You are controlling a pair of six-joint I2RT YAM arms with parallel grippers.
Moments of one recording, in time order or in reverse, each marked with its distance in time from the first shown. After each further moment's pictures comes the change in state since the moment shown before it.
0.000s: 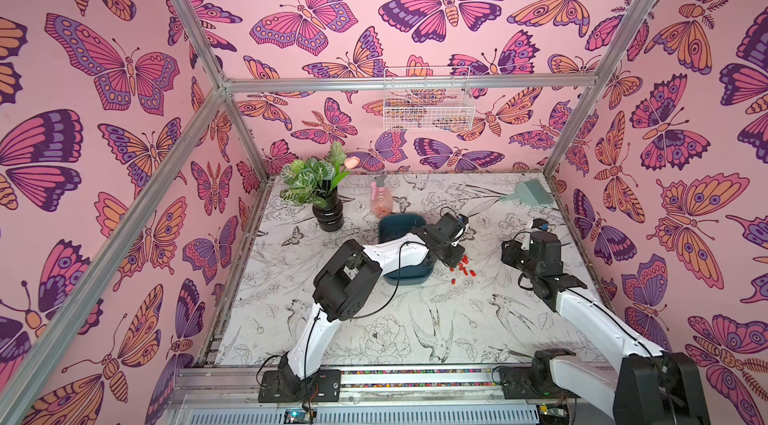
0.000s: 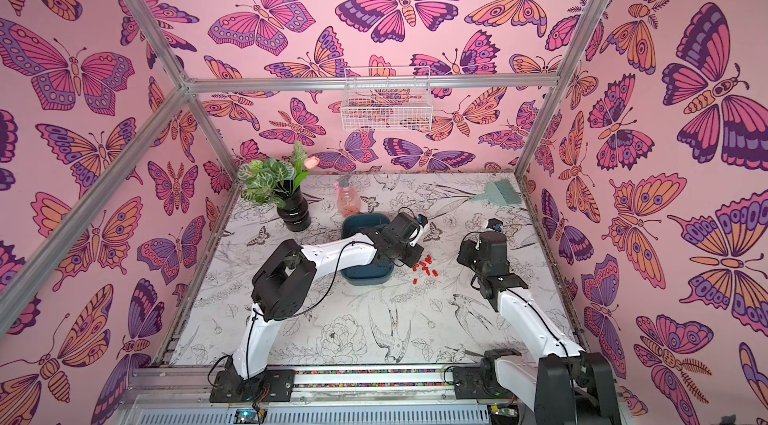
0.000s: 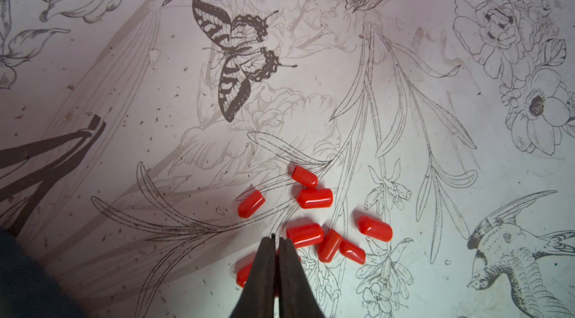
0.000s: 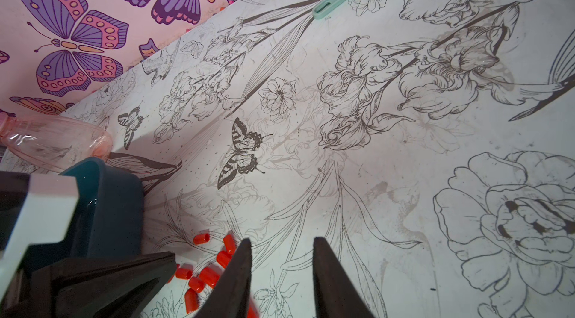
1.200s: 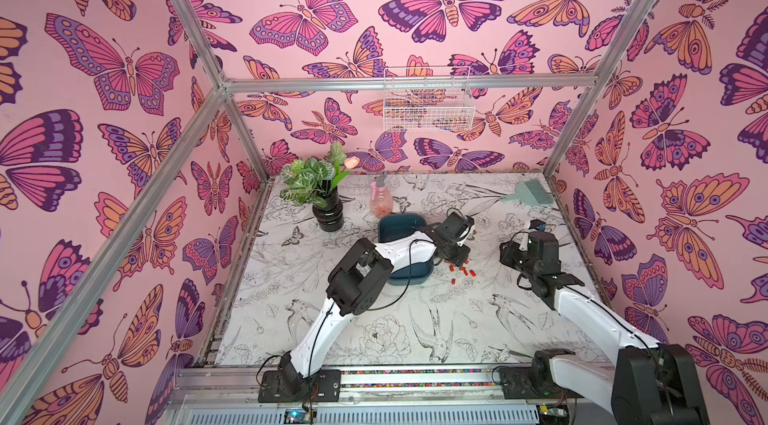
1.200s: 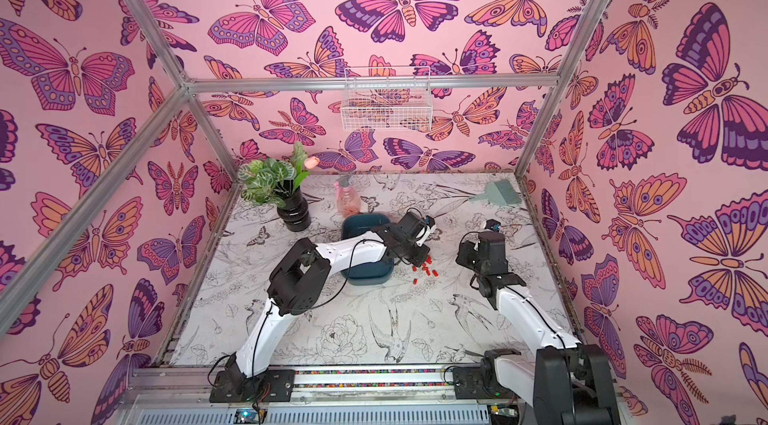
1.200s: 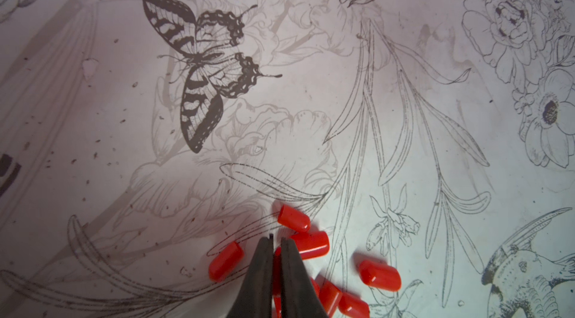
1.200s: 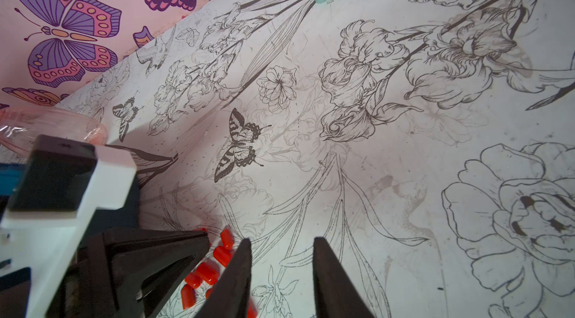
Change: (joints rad) left arm 0.001 0.133 0.148 -0.042 0.064 0.006; right arm -0.002 0.037 0.000 0.006 -0.020 0.000
